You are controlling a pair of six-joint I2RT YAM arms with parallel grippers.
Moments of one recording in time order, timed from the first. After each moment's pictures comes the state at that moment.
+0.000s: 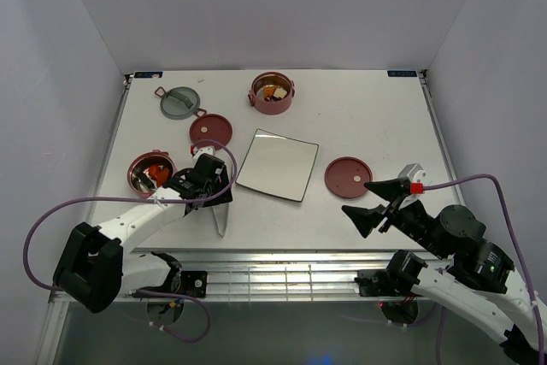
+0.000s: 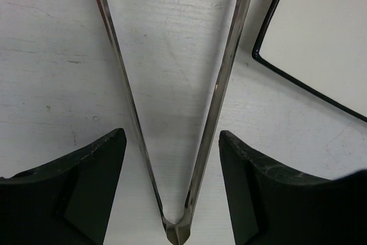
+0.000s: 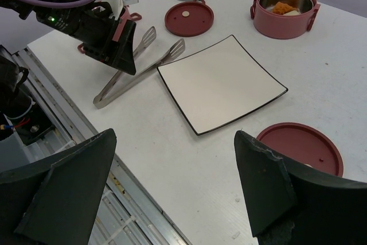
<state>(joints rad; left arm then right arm) -0.54 1.20 0.63 -0.44 -0.26 -0.61 0.98 0.21 0.71 -0.55 0.12 0.12</state>
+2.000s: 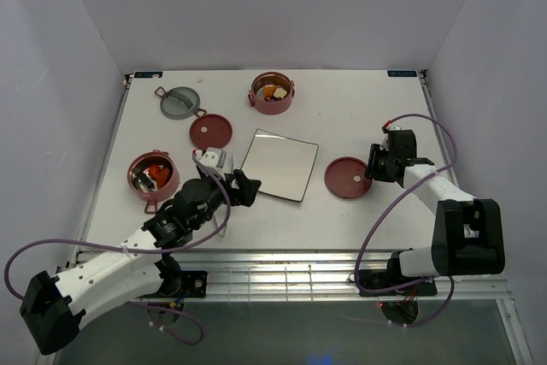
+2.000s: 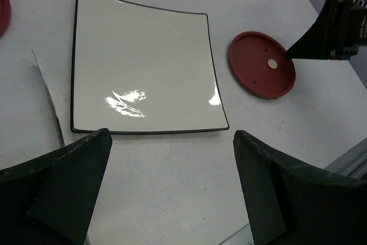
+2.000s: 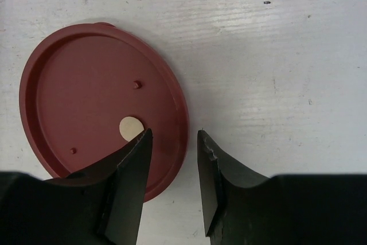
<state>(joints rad) -0.82 0.80 0.44 0.09 -0.23 -0.45 0.07 1.37 0.71 -0.25 -0.07 0.18</state>
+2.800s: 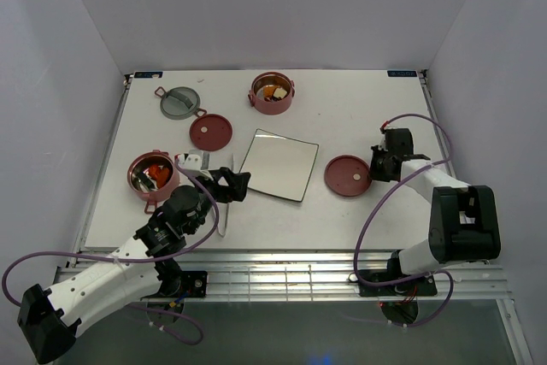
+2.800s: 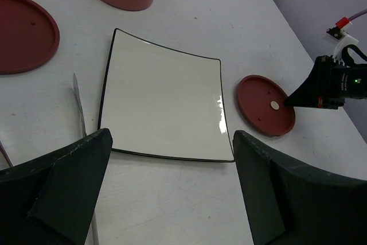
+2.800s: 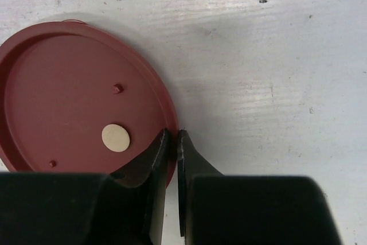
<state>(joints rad) -0.82 0.65 0.39 0.13 -0.39 -0.47 0.07 1.46 0.73 -0.24 -0.05 0.18</state>
